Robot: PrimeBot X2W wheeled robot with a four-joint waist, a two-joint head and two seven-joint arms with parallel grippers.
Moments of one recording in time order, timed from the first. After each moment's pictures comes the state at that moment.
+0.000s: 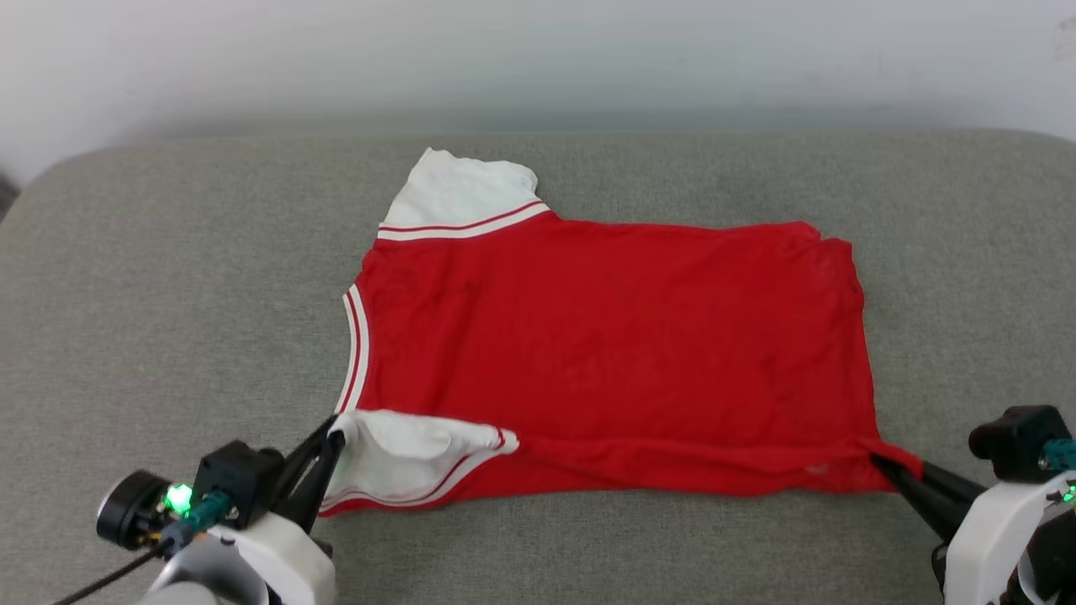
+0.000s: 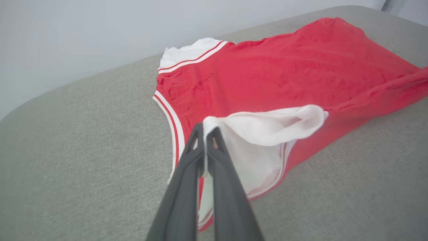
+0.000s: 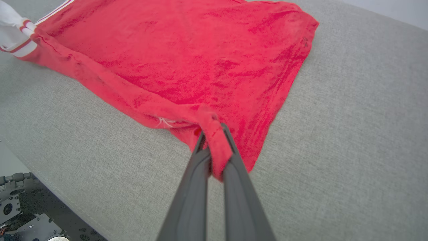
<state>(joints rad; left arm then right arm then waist) -0.24 0.82 -0.82 -0.06 -0.75 0.28 -0.16 -0.05 -0.68 0.36 -0.04 0.63 0.13 0.28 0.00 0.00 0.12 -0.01</state>
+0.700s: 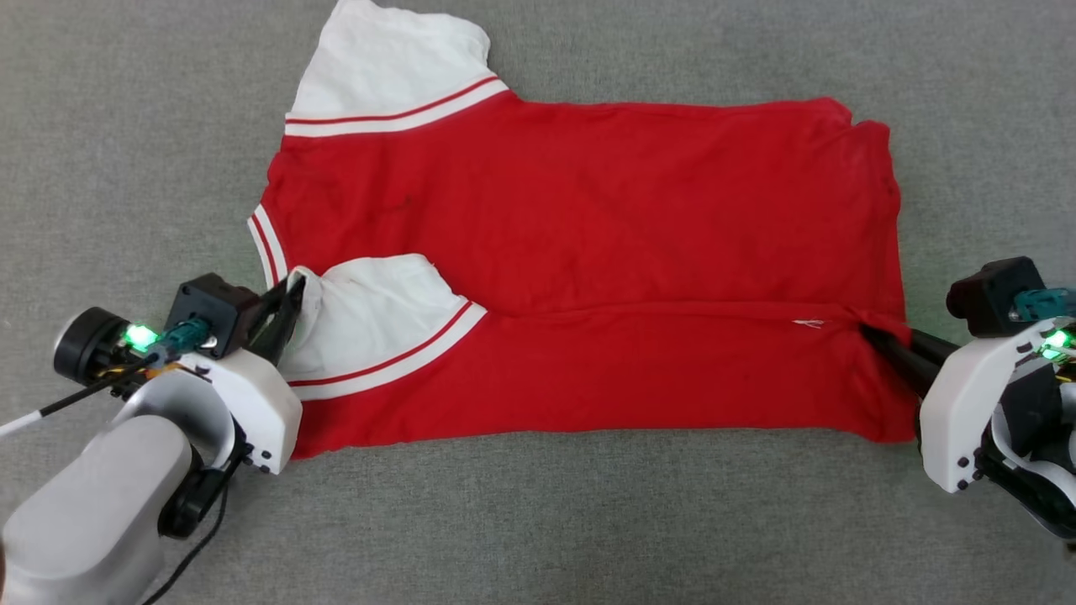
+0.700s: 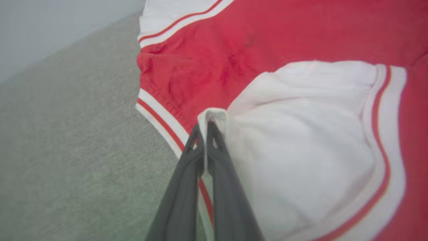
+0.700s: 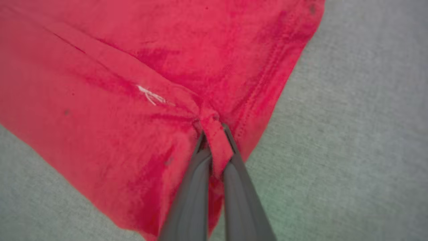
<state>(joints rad) -0.60 0.76 -0.82 0.24 -0.68 0.10 -0.06 -0.40 -0.63 0.43 0.11 0.59 0.13 0.37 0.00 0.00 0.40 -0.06</state>
